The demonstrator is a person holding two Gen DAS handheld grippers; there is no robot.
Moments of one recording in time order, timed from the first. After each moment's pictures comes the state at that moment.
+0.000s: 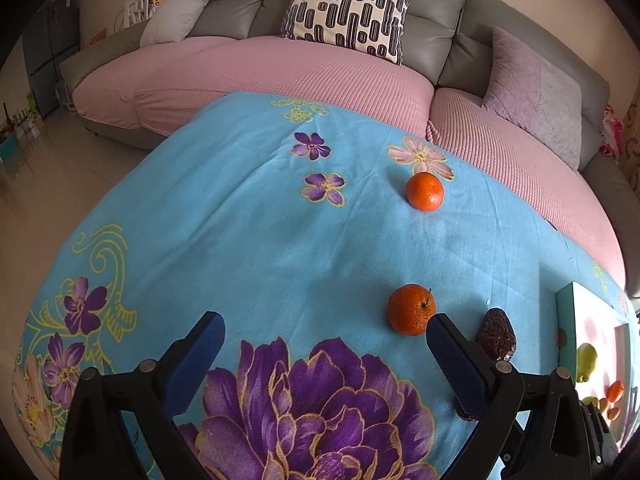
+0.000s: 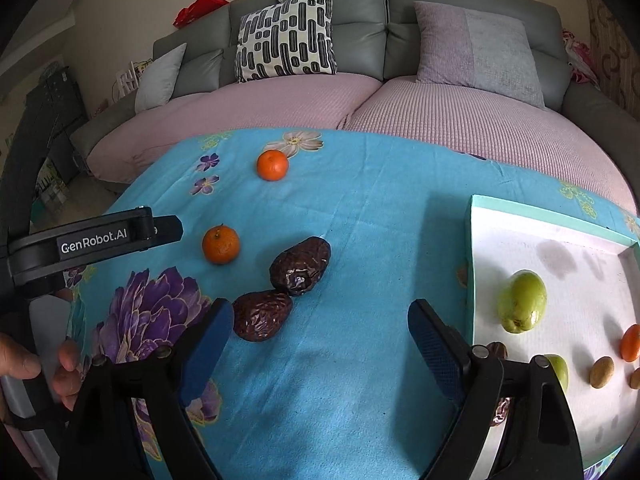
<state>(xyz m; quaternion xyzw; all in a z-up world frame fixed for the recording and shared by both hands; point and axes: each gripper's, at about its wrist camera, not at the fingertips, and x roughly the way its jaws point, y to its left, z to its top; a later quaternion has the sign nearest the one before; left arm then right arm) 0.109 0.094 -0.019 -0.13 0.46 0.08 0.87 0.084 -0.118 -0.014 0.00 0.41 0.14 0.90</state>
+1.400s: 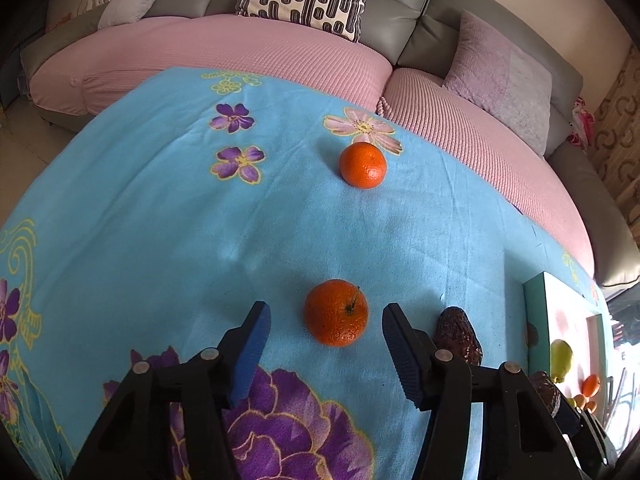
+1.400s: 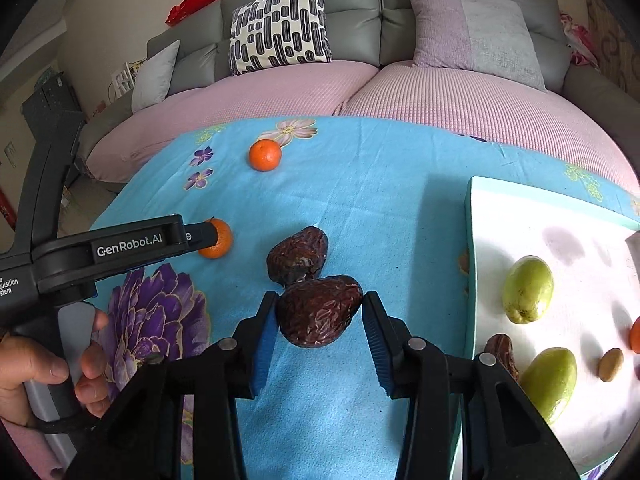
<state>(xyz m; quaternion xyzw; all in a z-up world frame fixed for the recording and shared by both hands) 0.140 0.057 -0.043 -0.16 0.48 0.00 0.86 0.089 -0.134 -0.018 0.02 0.42 0.13 0.90</state>
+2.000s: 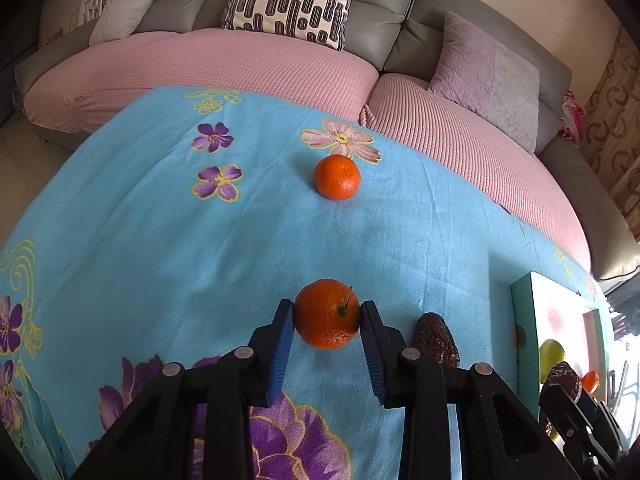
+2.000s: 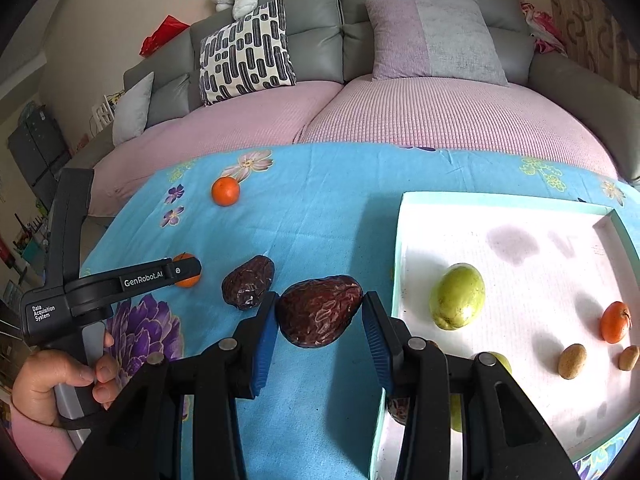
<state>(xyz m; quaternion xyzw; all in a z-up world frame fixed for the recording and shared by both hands) 0.138 0.043 -0.027 -0.15 0.46 -0.02 0.88 0.084 -0.179 0.003 0.06 0.40 0.10 0.91</state>
